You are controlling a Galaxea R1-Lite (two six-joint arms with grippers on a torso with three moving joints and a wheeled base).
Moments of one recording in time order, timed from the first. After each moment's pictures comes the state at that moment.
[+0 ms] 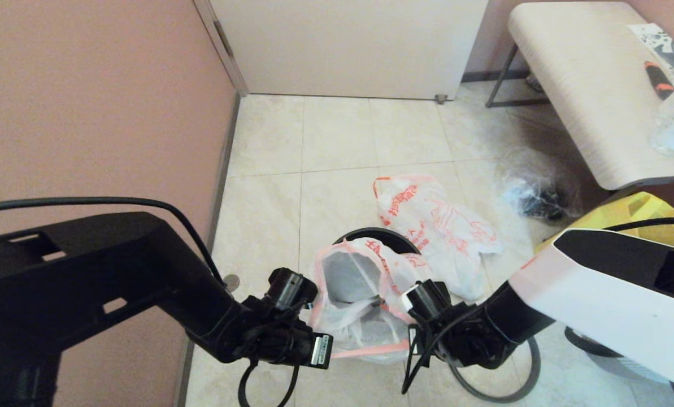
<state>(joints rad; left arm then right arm) -0.54 2.17 -0.85 -0.28 -0.09 -0.28 0.61 2.33 -1.11 -0.19 -0.44 0.55</state>
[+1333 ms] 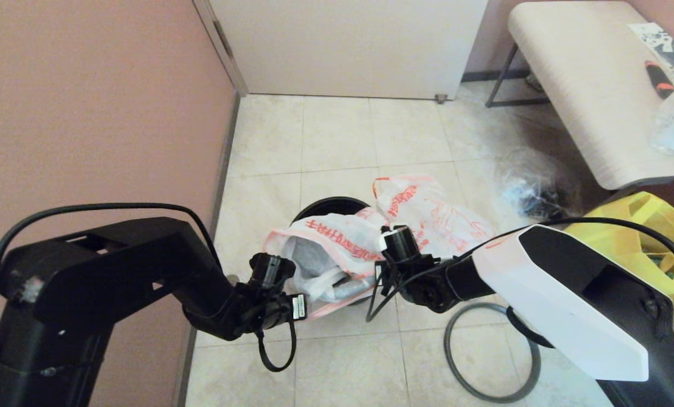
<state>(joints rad) -0.38 2.32 -0.97 -0.53 0.15 -0.35 0.62 2.53 -1.68 -0.27 -0.45 0.29</state>
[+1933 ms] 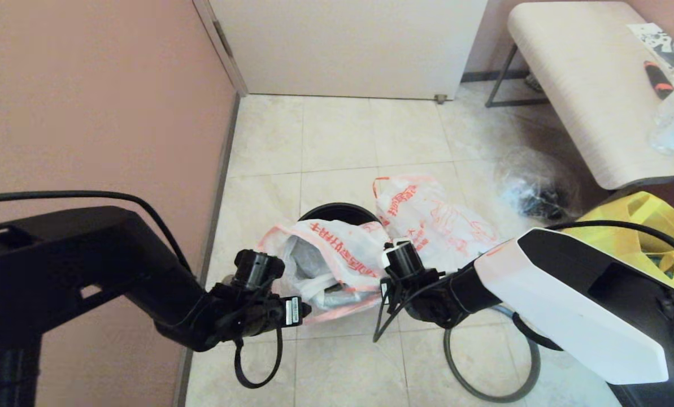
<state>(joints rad) -0.40 2.11 -0.80 -0.50 0.09 -0.36 0.62 2.49 -1.52 -0.29 -0.47 0.30</state>
